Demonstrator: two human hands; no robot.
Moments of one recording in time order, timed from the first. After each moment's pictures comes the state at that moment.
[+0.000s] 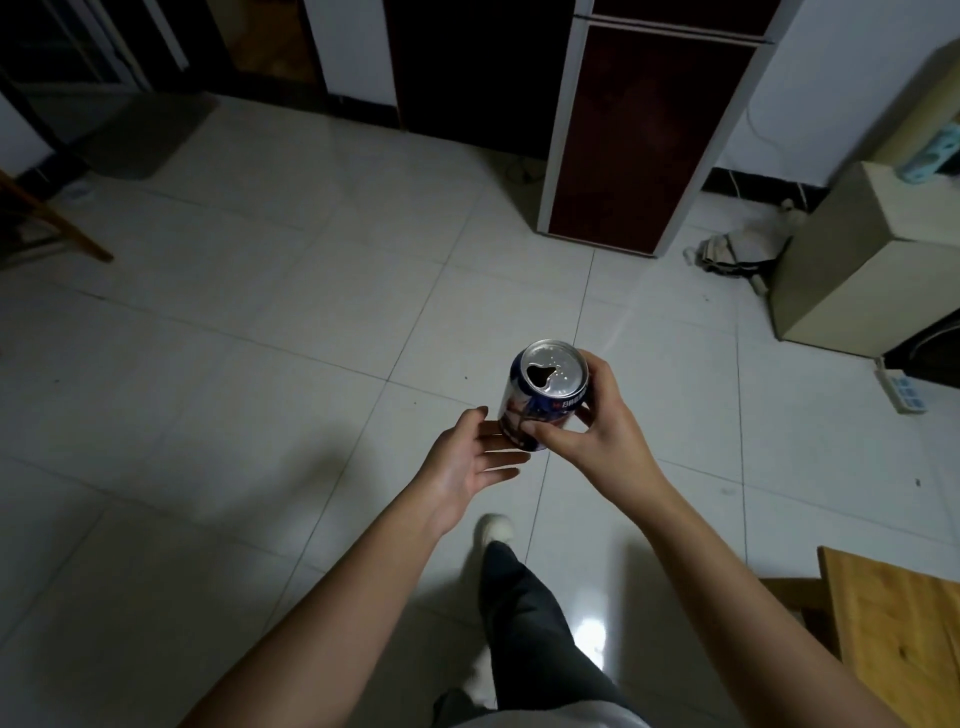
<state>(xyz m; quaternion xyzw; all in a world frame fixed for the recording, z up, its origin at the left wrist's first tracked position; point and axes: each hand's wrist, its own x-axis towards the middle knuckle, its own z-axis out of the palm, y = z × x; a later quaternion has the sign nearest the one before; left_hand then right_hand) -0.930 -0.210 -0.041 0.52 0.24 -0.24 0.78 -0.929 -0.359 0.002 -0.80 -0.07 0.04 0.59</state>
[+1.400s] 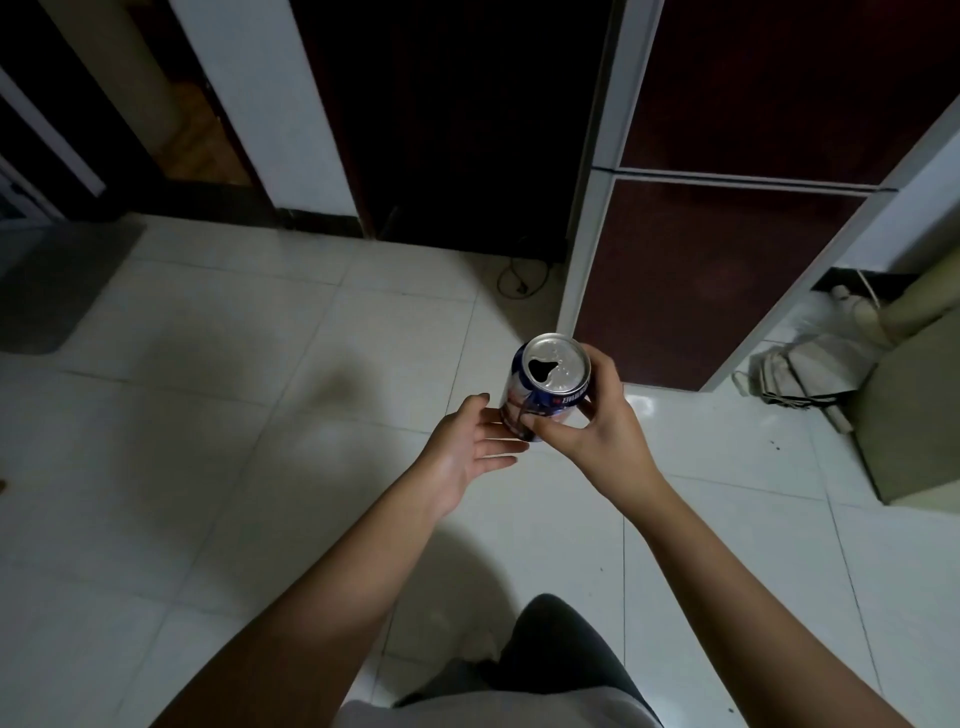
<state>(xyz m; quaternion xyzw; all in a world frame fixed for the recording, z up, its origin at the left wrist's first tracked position) -0.190 -0.148 -0.017 0.58 0.20 -0.28 0.74 -0.220 -0.295 0.014 -0.79 -0.03 -0.03 0.61</state>
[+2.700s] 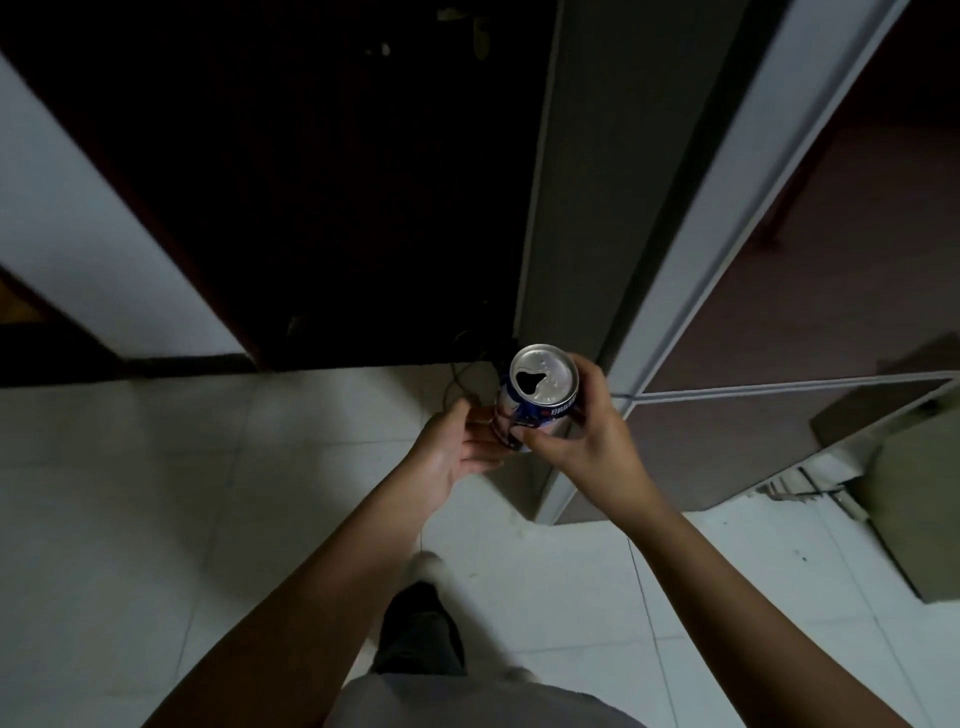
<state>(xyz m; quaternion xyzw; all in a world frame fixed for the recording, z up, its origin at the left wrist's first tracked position) 0.375 -0.197 -0.021 0.63 0.14 -0.35 0.68 0.300 -0.331 0.009 -0.80 0.07 -0.09 0.59</state>
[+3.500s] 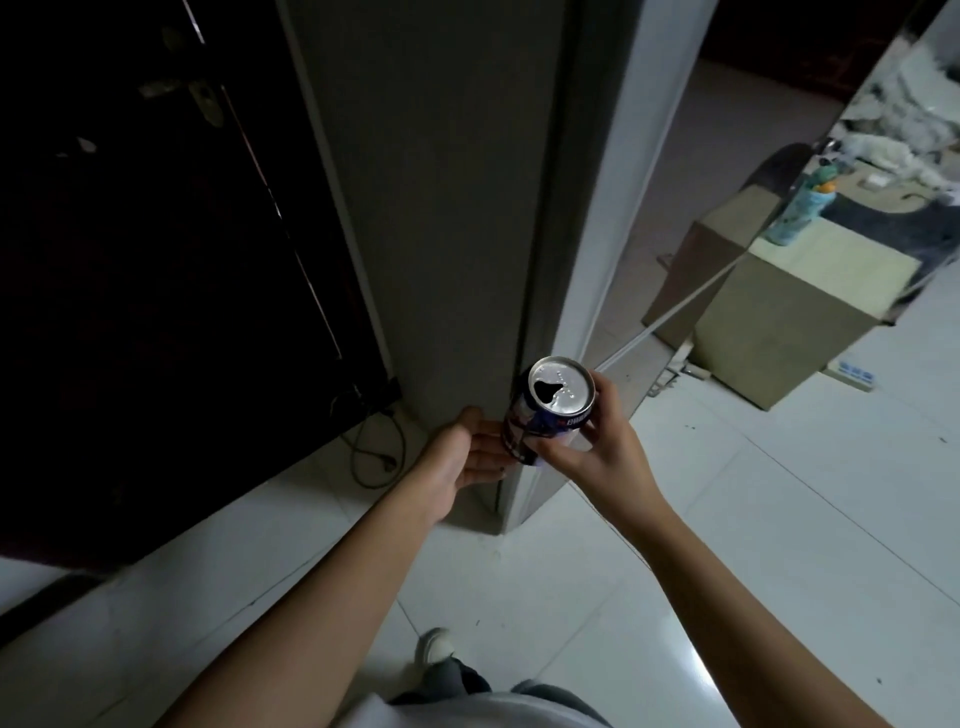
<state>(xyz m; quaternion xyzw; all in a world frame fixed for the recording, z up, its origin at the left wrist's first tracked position) 0.457 -0.246 -0.022 0.64 -0.08 -0.53 0.55 0.313 -0.309 0.021 -0.74 0.32 -0.26 0.54</state>
